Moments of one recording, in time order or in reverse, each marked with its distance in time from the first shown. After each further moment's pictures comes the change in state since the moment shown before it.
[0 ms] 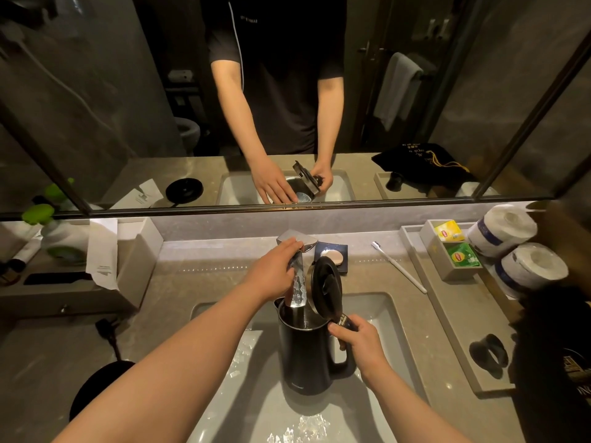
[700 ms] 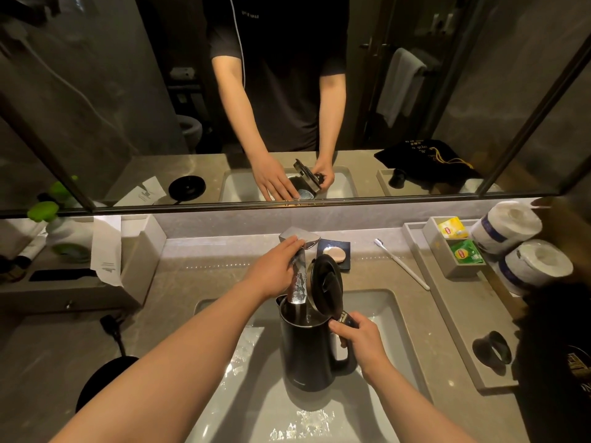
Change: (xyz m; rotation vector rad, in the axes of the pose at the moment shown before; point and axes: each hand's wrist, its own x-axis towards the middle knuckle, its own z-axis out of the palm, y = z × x) left_hand -0.005 0.001 -0.005 -0.016 -0.040 0.002; right_hand -0.001 0.001 0.003 0.003 0.002 0.010
